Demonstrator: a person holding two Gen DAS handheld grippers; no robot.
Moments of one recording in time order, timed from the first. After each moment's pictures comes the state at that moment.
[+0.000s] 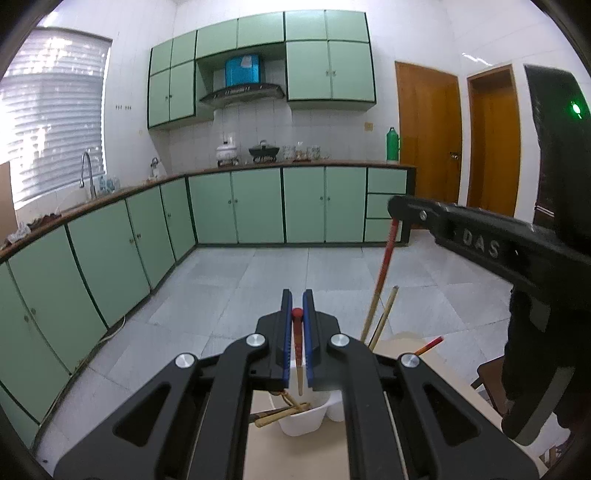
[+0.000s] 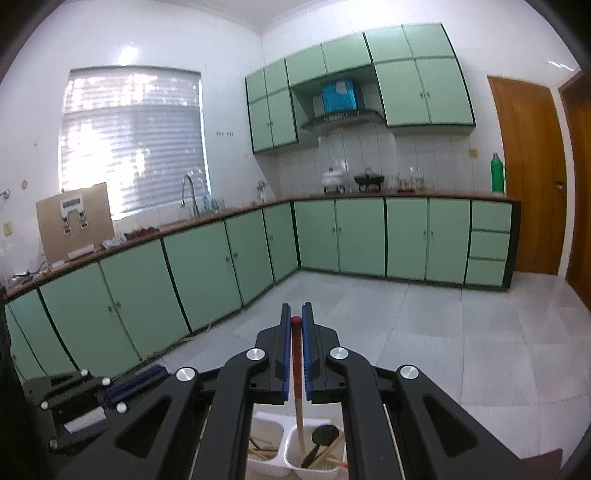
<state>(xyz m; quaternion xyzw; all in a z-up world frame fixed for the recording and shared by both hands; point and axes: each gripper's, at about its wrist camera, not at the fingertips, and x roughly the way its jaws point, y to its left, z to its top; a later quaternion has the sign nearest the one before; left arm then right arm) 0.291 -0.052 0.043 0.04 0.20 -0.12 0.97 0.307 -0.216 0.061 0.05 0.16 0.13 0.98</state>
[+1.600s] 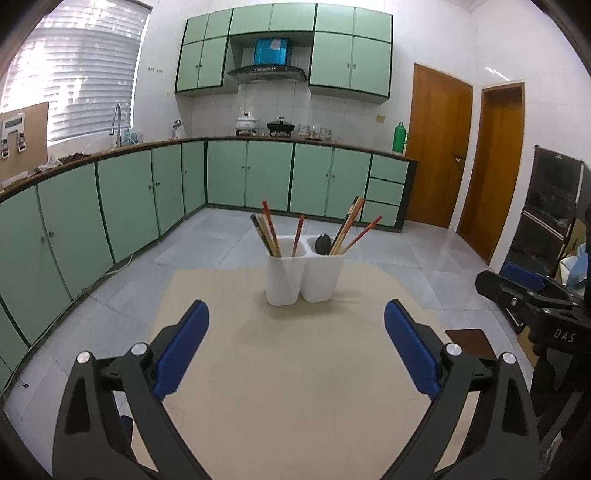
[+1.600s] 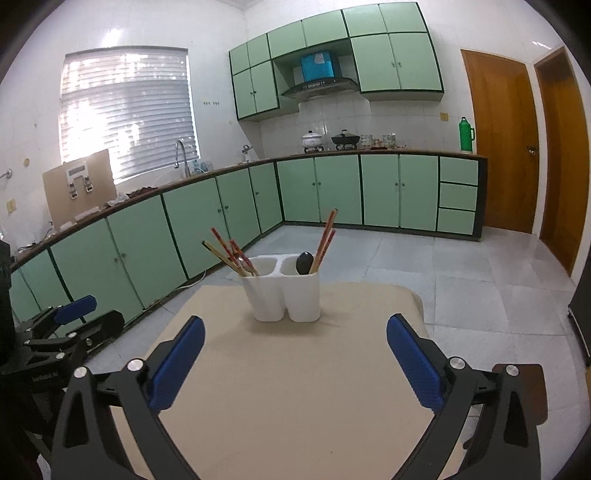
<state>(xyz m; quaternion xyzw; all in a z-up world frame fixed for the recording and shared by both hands) 0.069 -0.007 -0.002 -0.02 0.23 -0.11 0.97 0.052 -0.249 -0.012 0.06 0.21 0.10 0.97</state>
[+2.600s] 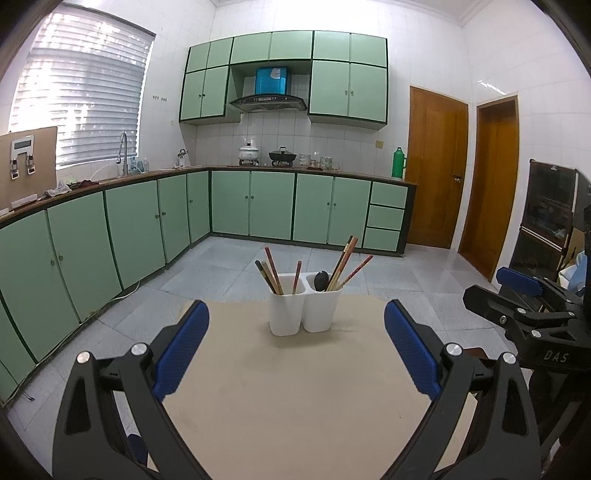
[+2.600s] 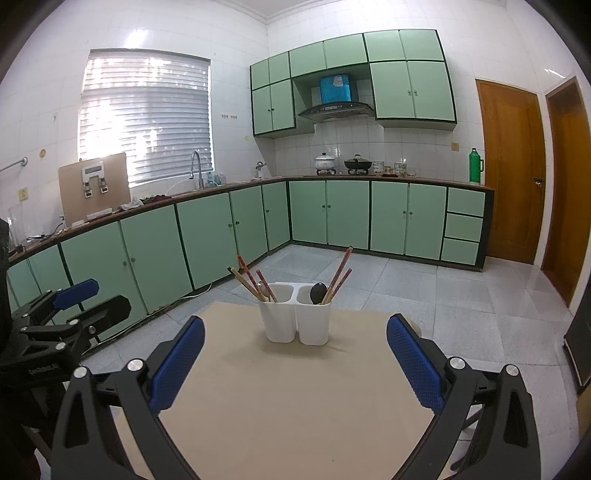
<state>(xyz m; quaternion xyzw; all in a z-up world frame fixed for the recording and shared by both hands) 0.039 -0.006 0.037 -0.01 0.18 -0.10 0.98 0.027 -0.229 0.022 0.03 0.18 0.11 0.98</state>
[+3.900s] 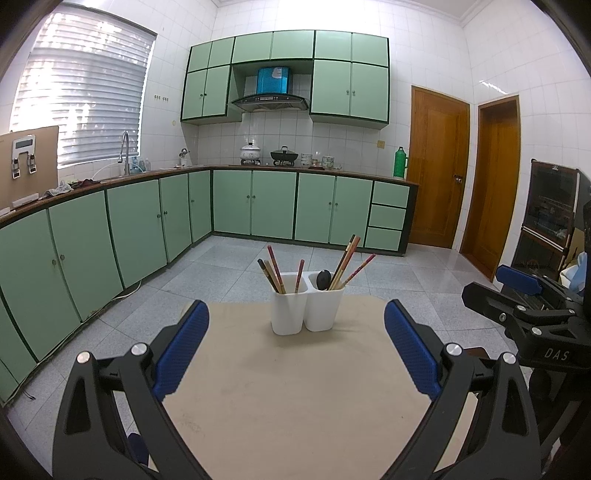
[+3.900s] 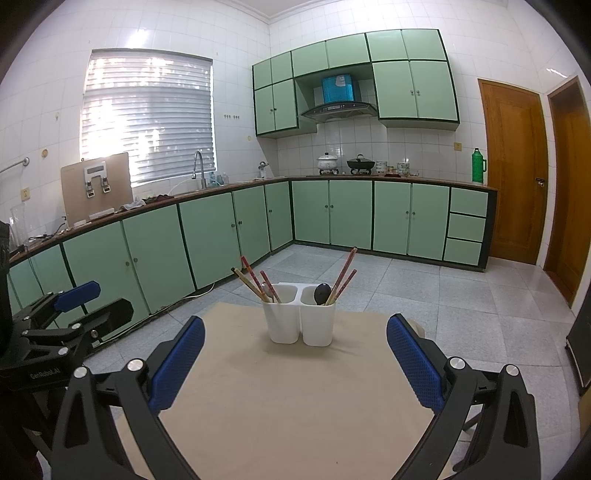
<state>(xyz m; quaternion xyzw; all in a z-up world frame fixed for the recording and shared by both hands) 0.037 -0.003 0.037 -0.01 0.18 -0.10 0.98 0.029 -0.227 0.024 0.03 0.18 0.11 0.98</state>
